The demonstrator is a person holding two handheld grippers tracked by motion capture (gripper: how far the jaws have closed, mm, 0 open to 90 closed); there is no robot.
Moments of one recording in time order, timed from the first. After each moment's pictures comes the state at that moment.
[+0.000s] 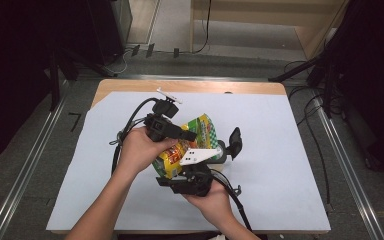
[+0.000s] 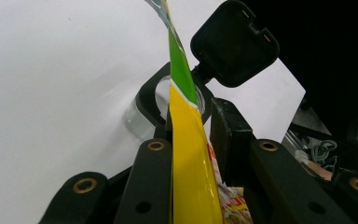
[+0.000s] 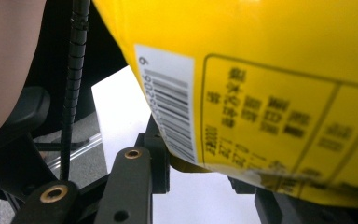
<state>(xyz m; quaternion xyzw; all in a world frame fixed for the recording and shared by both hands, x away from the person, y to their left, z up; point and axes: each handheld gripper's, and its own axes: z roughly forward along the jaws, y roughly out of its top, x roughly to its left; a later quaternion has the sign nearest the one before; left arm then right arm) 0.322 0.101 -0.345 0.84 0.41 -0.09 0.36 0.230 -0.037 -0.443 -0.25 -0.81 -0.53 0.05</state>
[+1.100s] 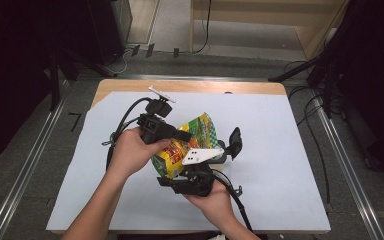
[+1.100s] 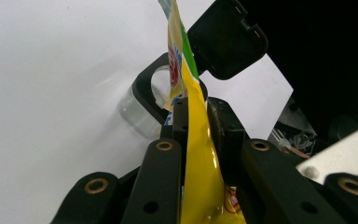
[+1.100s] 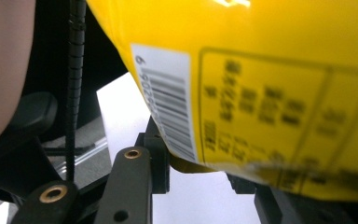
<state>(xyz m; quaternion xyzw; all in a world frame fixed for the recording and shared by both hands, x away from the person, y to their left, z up) 0.315 0.109 -0.336 0.83 0.42 -0.10 0.35 0.229 -0.039 -0.442 -0.26 -0.80 -0.54 0.06</state>
